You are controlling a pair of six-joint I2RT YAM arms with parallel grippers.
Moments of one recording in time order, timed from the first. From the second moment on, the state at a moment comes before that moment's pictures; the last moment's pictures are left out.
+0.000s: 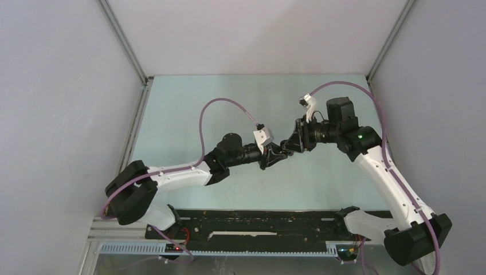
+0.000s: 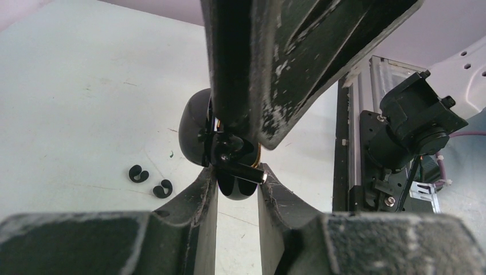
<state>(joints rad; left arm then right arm) -0.93 1.45 0.75 0.66 0.39 -0.10 0.37 1.11 1.13 -0.70 -0.71 0.13</state>
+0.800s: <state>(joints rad) -0.95 1.45 0.77 0.61 0.37 -0.08 0.41 1.15 1.13 -0.70 -0.64 0.15</state>
